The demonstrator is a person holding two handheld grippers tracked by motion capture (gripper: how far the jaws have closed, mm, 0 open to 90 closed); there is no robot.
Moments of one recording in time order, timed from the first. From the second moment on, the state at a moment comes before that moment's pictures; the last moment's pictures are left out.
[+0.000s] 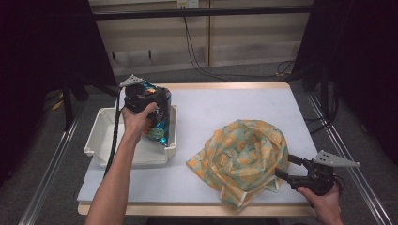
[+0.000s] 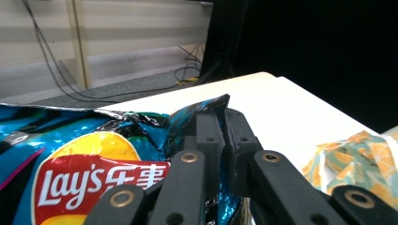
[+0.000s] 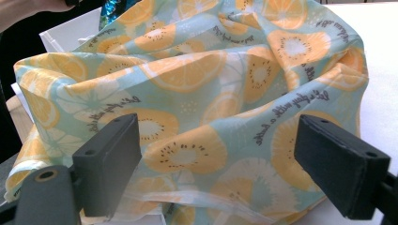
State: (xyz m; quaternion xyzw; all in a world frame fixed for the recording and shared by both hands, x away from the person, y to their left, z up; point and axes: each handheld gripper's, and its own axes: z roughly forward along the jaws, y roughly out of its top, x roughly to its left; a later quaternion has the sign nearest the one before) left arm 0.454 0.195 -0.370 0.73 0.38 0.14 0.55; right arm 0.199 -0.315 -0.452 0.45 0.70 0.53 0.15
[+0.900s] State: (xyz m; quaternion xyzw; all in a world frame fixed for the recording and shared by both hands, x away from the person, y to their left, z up) left arm 0.454 0.182 -0.386 0.76 0.36 0.12 0.53; right arm 0.199 -0.314 -0.453 0.45 0.70 0.53 0.15
